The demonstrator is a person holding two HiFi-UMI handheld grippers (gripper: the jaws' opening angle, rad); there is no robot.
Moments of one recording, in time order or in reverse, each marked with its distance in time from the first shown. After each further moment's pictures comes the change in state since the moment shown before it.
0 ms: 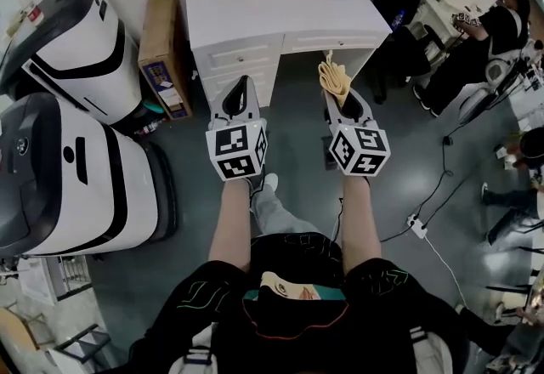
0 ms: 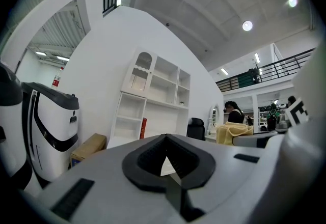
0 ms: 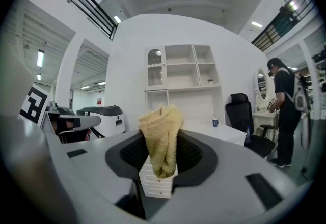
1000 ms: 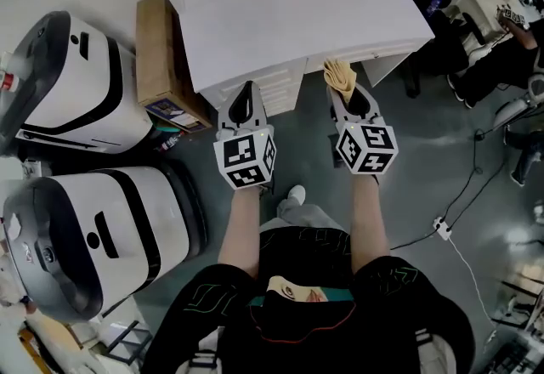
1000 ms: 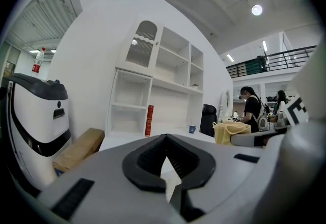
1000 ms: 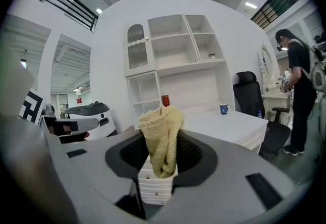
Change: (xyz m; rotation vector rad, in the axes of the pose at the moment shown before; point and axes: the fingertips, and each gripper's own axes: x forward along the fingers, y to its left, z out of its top) left arm 0.244 0.085 -0.034 0.028 0.145 0.038; right arm 0.256 -0.072 -0.030 0.123 0.113 -0.004
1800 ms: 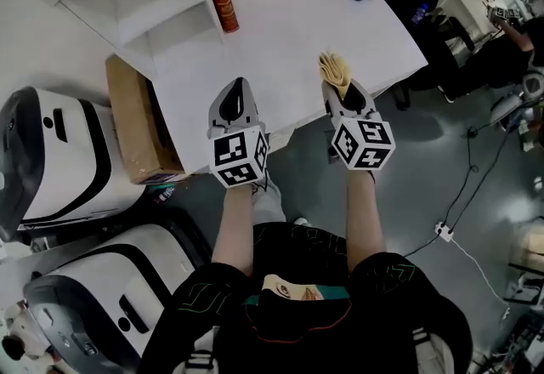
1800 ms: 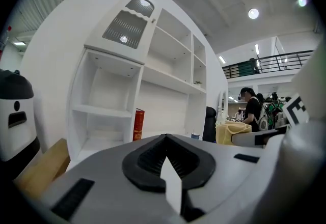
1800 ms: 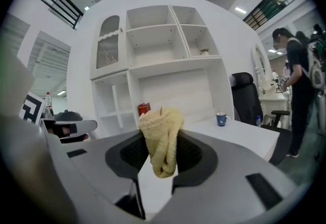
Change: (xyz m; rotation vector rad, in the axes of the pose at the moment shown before) left arm 0.228 0.022 0.057 0.021 -0.003 -0.129; right arm 0.178 -0.088 0.072 0.045 -0.043 -0.130
